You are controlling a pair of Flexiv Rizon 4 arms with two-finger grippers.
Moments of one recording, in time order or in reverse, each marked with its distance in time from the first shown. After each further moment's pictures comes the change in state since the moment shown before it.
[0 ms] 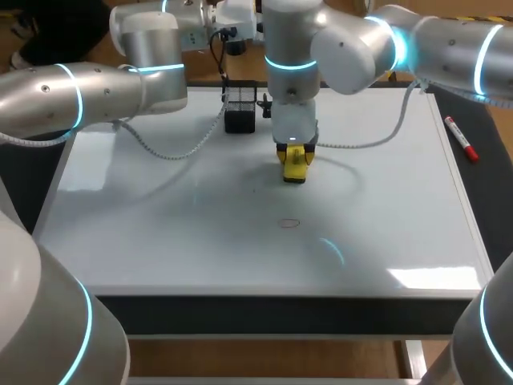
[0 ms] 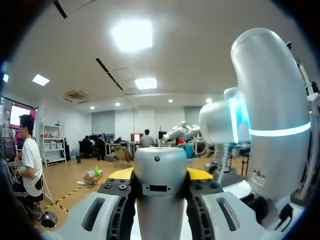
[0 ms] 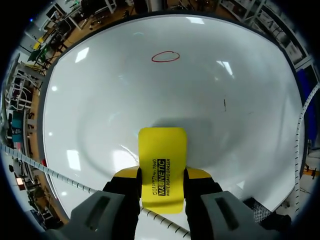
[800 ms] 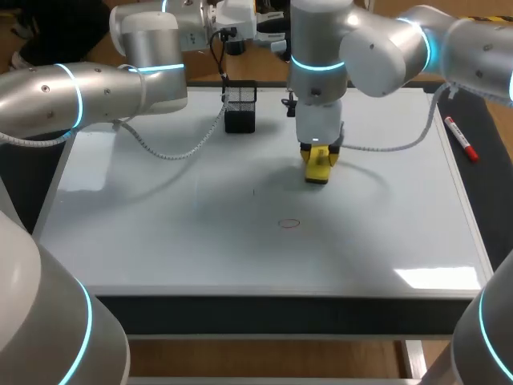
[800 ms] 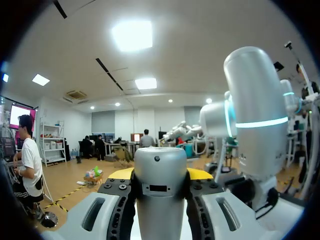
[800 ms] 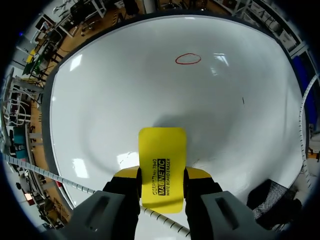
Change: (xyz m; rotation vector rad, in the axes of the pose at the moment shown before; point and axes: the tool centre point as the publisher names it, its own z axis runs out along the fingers) left arm 0.000 0.000 0.000 0.000 0.000 0.000; right arm 0.055 0.003 -0.010 0.022 0.005 0.121
